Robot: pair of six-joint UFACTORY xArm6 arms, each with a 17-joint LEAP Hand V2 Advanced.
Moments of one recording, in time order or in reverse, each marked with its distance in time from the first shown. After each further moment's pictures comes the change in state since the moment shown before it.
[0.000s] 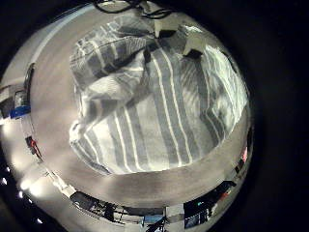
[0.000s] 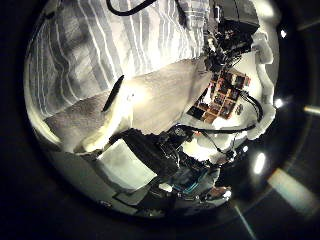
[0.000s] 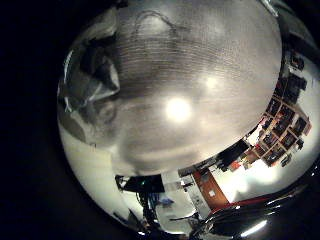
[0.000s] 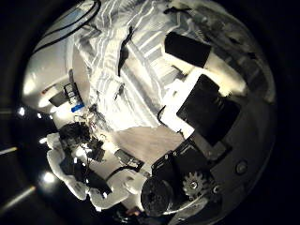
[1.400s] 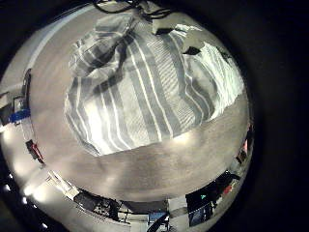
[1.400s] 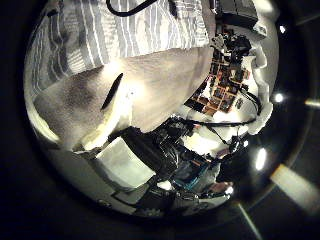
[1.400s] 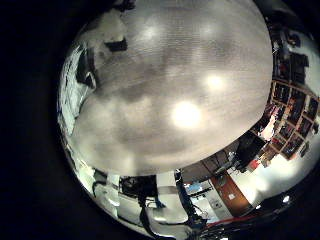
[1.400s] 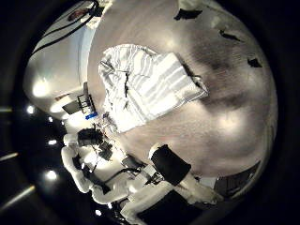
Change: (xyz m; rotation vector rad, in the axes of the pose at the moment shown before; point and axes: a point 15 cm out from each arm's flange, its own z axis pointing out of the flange) left arm 0.021 0.030 -0.005 -0.031 -0.001 0.056; right arm 0.097 0.039 -0.046 0.133 -0.111 0.074
